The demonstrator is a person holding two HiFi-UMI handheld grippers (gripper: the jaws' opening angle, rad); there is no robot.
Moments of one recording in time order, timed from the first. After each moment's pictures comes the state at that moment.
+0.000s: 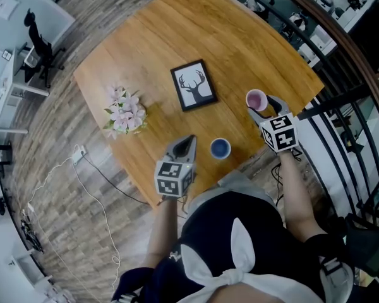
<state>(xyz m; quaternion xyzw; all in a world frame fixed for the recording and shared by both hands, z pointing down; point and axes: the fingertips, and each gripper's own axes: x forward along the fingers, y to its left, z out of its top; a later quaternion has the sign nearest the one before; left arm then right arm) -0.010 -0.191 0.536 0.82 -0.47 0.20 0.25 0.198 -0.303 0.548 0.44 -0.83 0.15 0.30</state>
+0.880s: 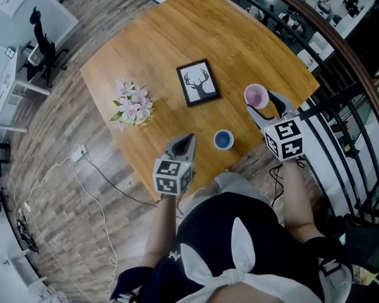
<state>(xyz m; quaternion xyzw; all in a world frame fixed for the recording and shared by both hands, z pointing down) -0.033 -0.156 0.503 0.83 -0.47 0.19 0.24 0.160 -0.256 0.439 0.45 -0.86 0.08 0.24</state>
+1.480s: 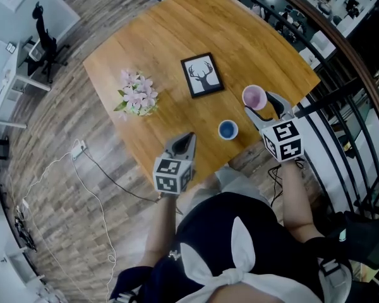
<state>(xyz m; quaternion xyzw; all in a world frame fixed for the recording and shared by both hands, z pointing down) -0.052 -0.118 0.498 0.83 -0.47 0.18 0.24 0.131 -0.213 0.436 0.43 -0.86 0.07 0.25</state>
